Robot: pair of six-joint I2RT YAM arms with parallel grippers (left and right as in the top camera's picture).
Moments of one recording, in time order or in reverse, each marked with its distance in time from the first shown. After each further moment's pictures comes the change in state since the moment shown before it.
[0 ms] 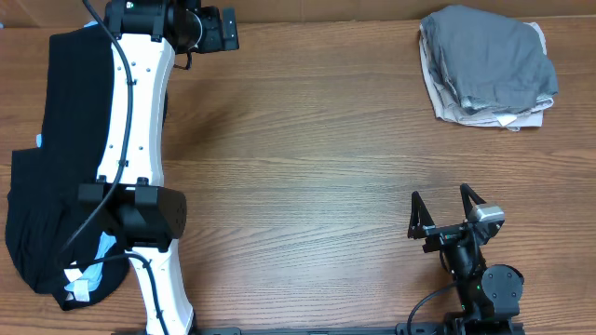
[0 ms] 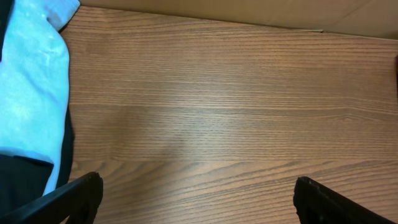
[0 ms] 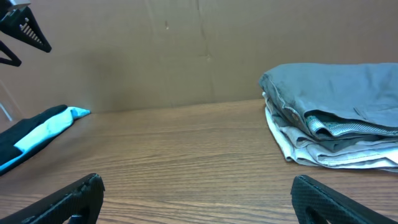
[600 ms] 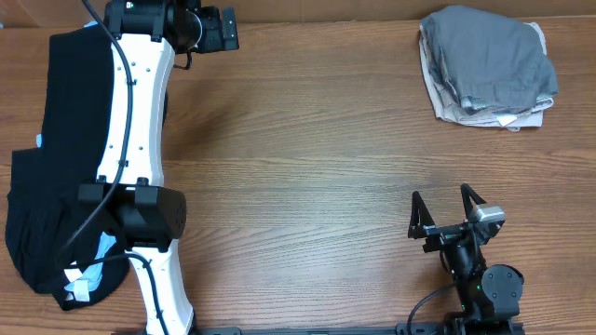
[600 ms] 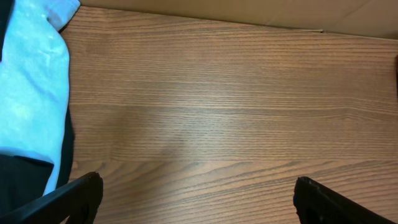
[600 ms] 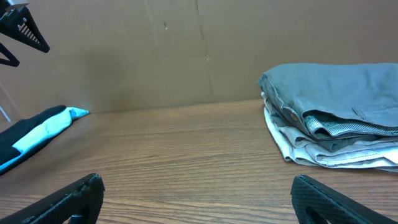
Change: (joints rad) left arm 0.000 0.000 0.000 0.000 0.000 0.000; right arm 0.000 0.000 0.000 0.001 0.003 0.000
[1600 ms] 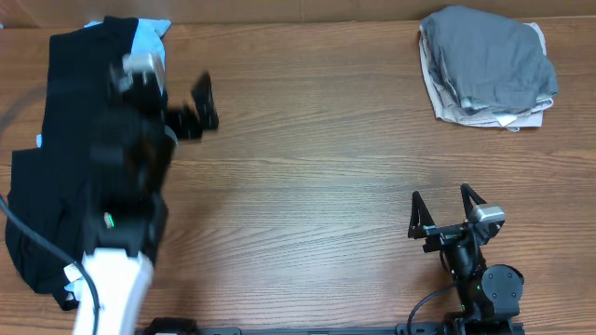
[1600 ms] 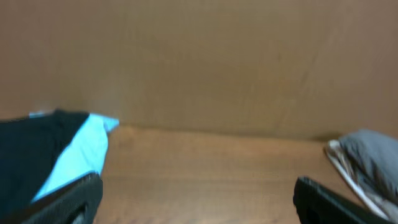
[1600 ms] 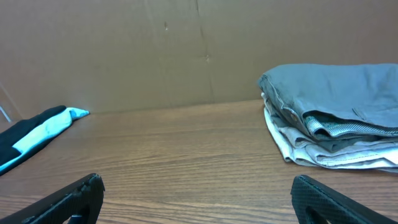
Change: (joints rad) left arm 0.015 -1.163 -1.566 1.183 -0.053 0.007; right arm 0.000 -0.002 0.000 -0.001 0.000 -0.001
